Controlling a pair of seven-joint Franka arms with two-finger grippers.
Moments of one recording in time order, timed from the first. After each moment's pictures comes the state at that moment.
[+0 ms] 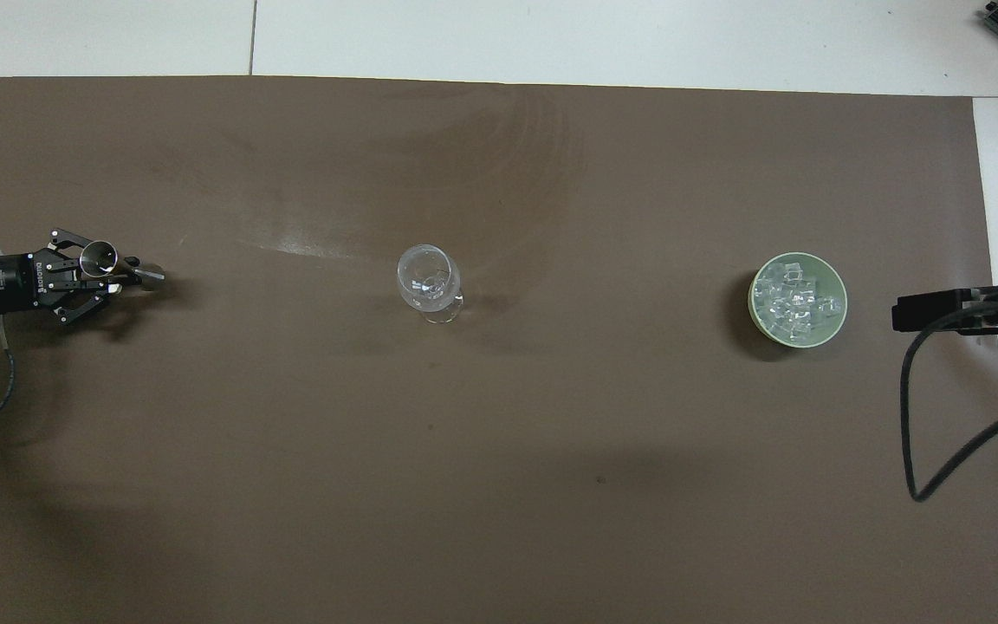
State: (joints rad) left arm 0.62 0.77 -0.18 -1.57 -1.05 1.56 -0.71; right arm 0.06 -0.16 -0.02 -1.70 -0.04 1.61 0.04
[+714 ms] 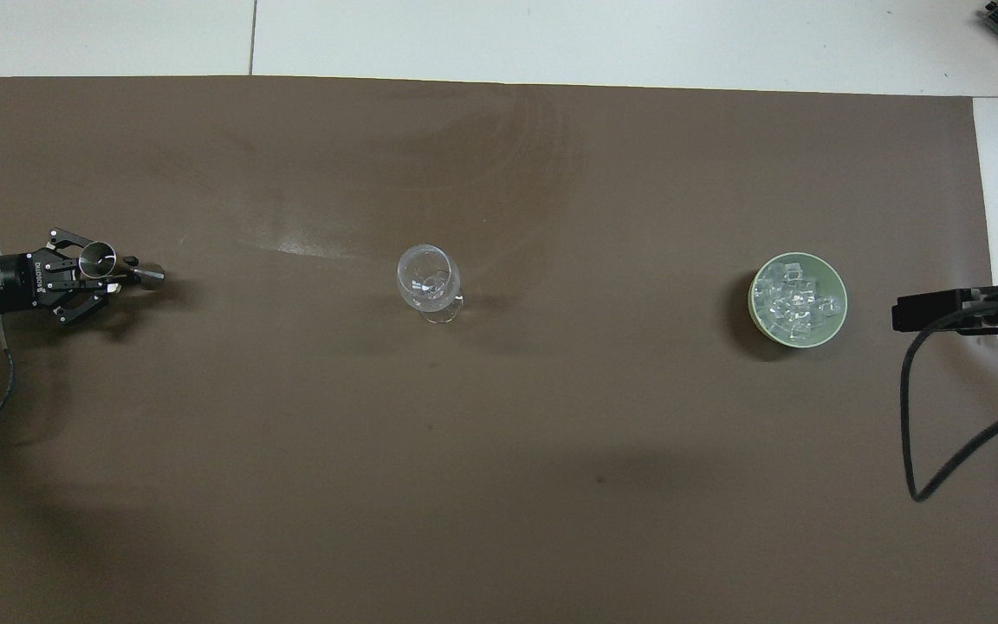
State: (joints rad) left arm 0.63 0.77 -0.19 -1.57 -1.05 1.56 -0.70; right arm 0.06 -0.16 -0.02 -1.70 -0.04 1.61 0.04
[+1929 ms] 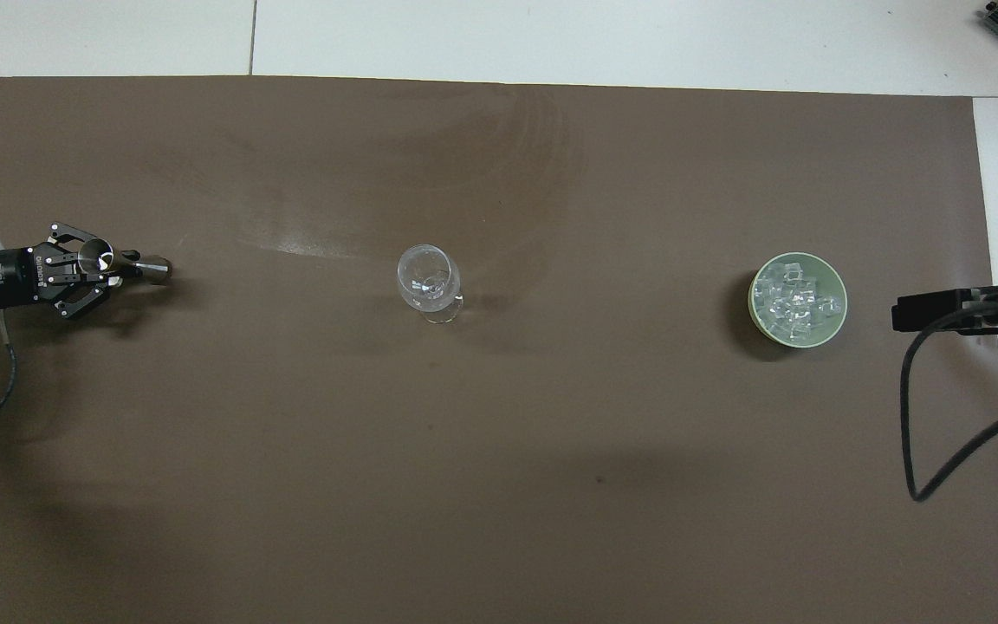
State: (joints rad) left arm 0.63 0.77 -0.21 -1.56 -1.07 1.56 -0.73; right arm 0.06 -0.16 -0.02 -1.70 -0.04 1.61 0.04
